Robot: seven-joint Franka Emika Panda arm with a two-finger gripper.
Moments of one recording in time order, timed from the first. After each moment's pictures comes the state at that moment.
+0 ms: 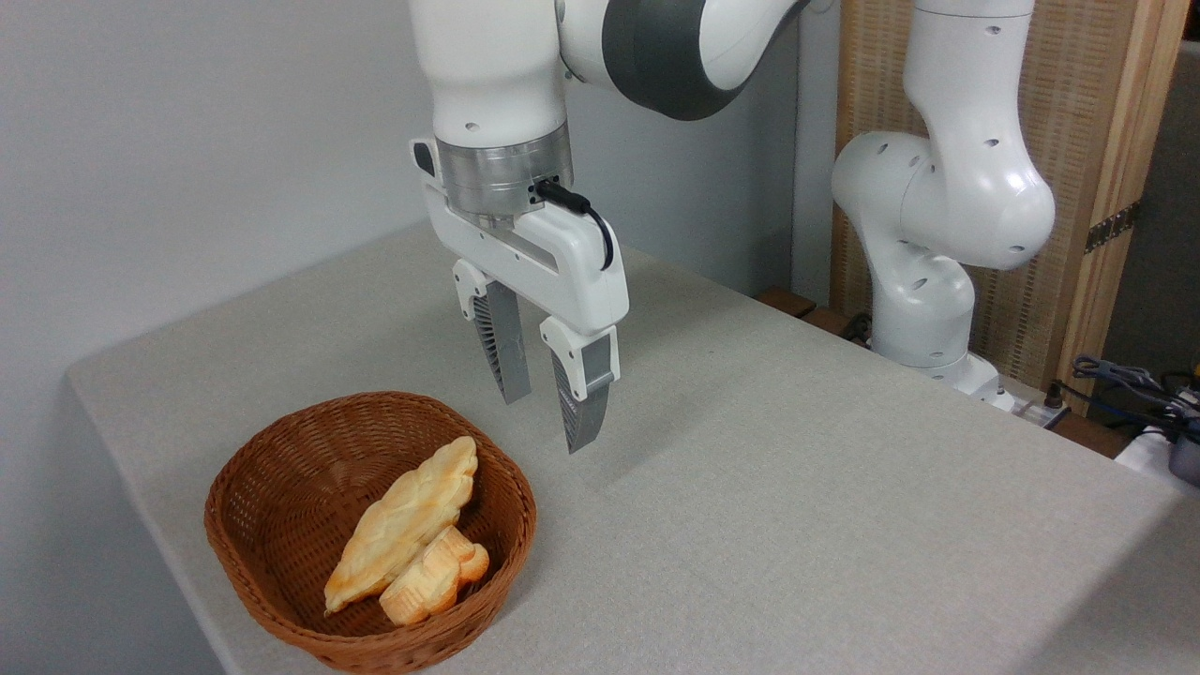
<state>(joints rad) -0.09 -0.13 0.09 -1.97 -0.04 1.86 0.79</state>
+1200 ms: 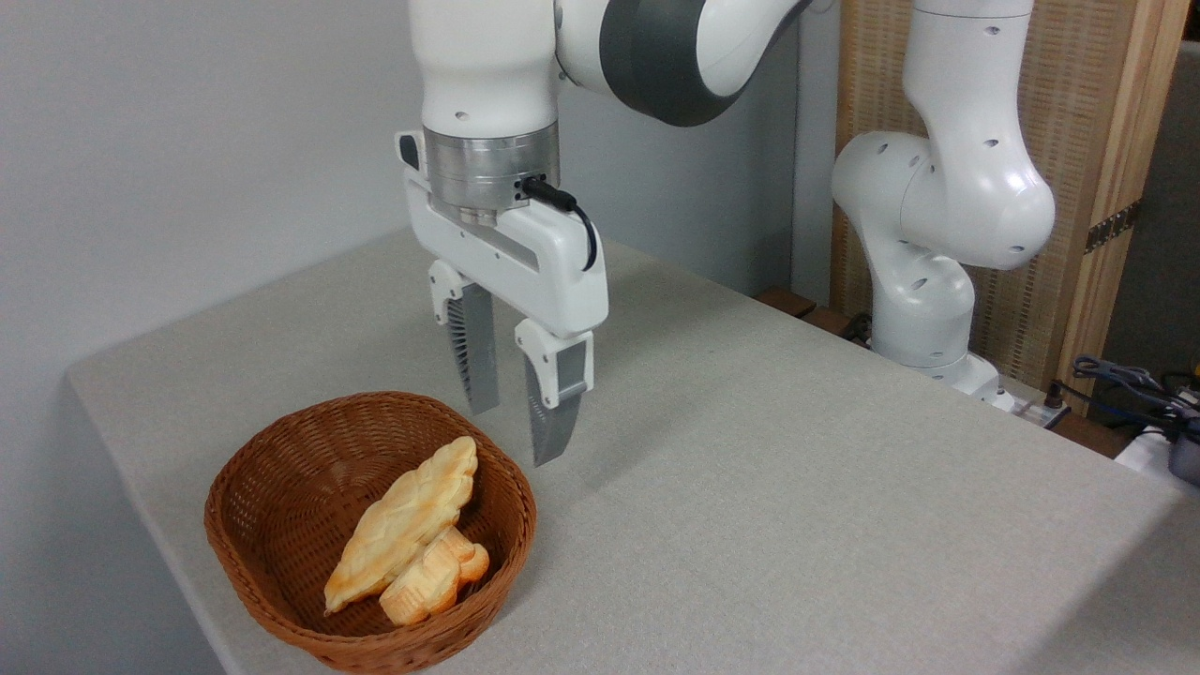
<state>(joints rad) -0.09 -0.11 0.09 -1.97 -0.04 1.99 0.79</state>
